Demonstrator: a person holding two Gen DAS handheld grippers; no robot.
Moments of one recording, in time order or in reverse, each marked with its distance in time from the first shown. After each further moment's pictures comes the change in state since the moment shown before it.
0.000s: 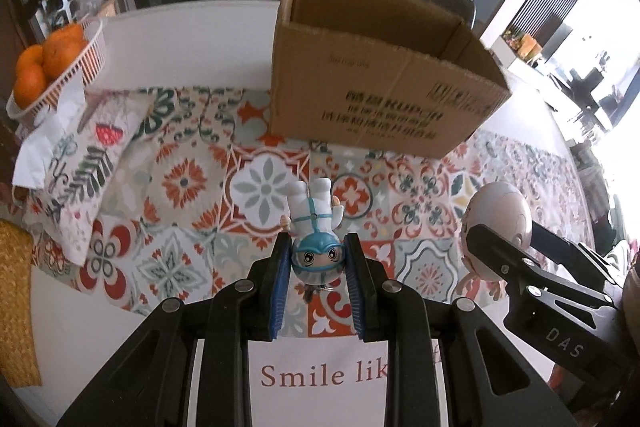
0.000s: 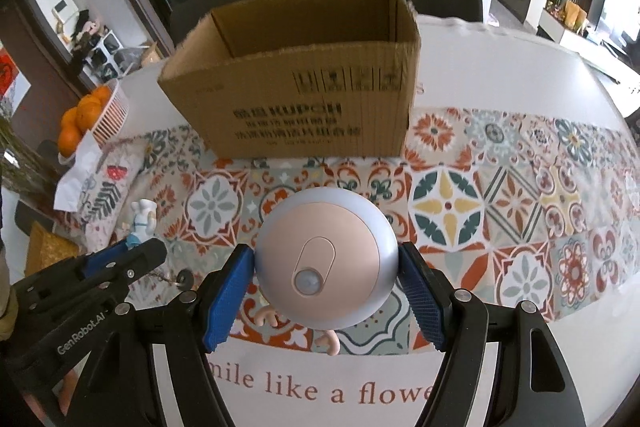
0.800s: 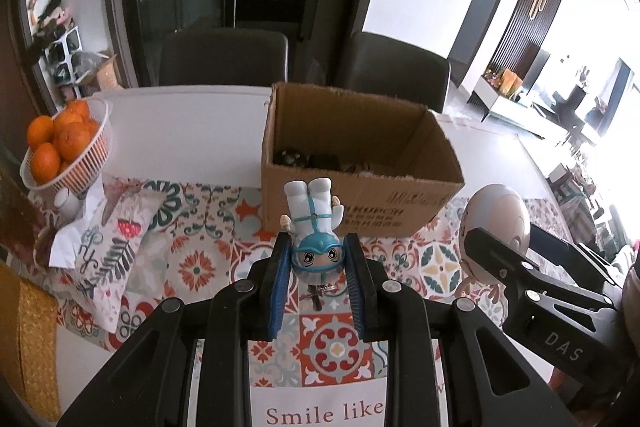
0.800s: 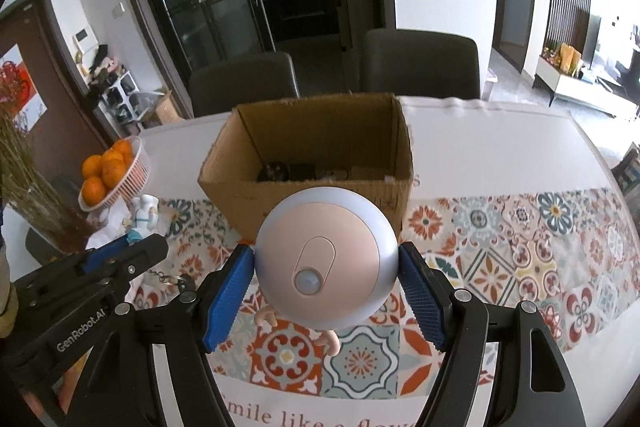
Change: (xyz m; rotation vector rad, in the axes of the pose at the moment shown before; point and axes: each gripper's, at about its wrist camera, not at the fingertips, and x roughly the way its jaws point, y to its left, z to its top) left arm -0.068 -0.018 0.047 0.053 -0.216 -0.012; right arm -0.068 0.011 0.046 -0.029 -0.212 0.010
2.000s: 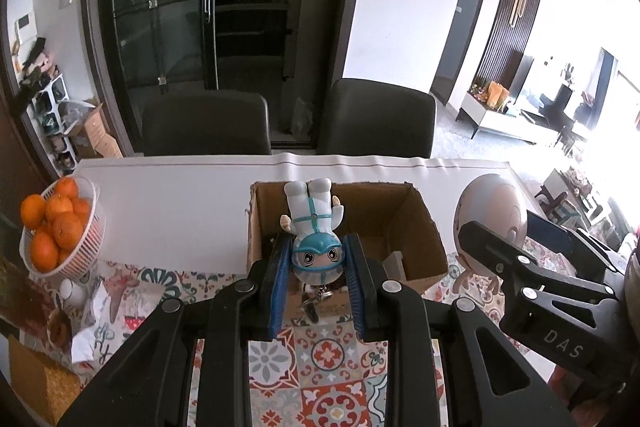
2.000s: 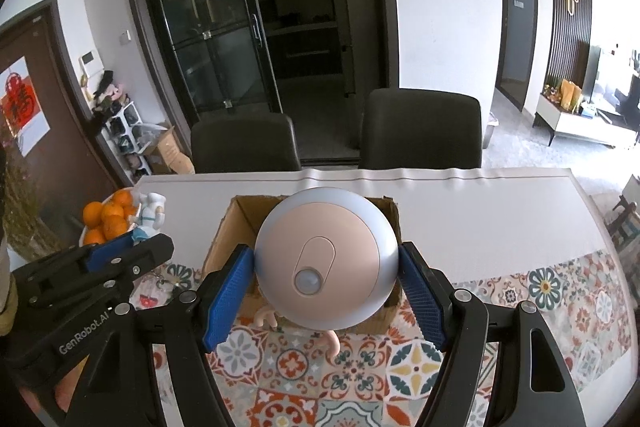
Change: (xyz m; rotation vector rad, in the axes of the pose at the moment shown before) left arm 0.000 -0.019 0.095 0.085 -0.098 -0.017; right arm -0.007 0.002 0.086 -0.029 -0.123 -0.001
